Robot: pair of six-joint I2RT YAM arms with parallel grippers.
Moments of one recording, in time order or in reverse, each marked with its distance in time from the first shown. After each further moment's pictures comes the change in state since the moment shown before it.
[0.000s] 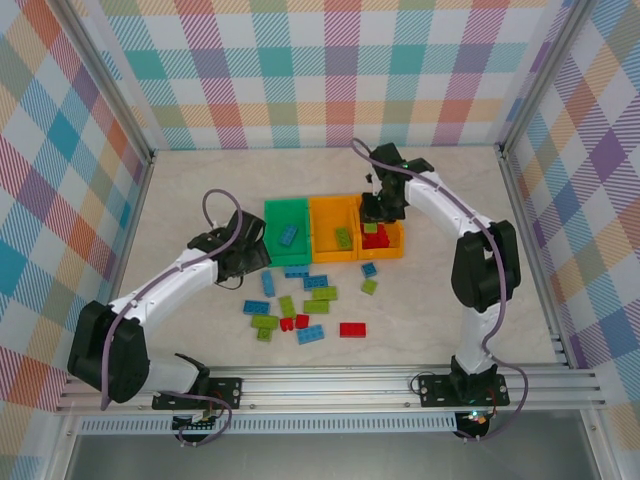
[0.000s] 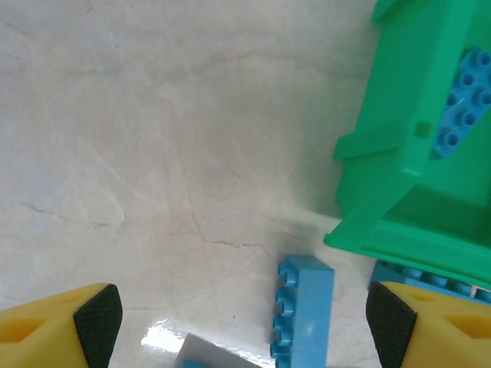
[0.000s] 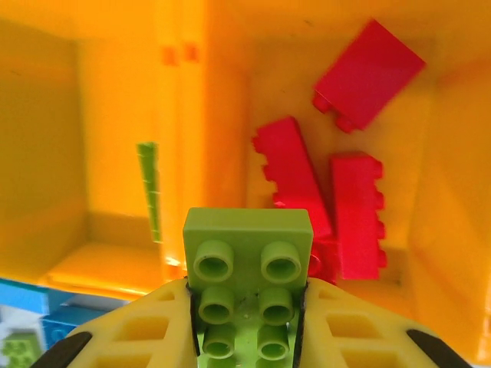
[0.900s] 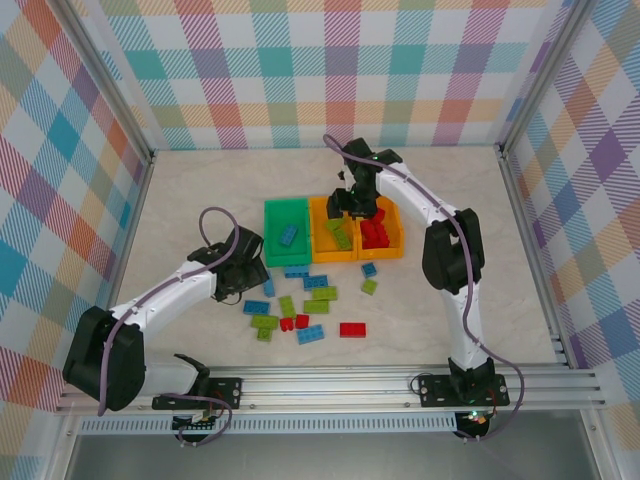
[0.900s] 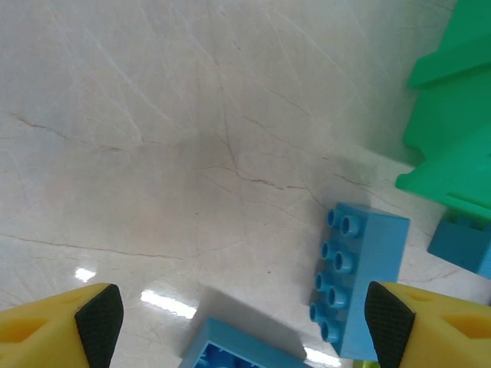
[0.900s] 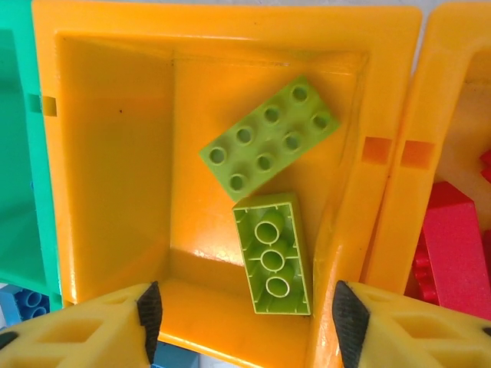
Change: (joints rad) left arm -0.009 -0.035 -0.125 0.026 0.068 -0.085; right arm 0.076 0.252 0.296 -0.097 -0.075 0.023
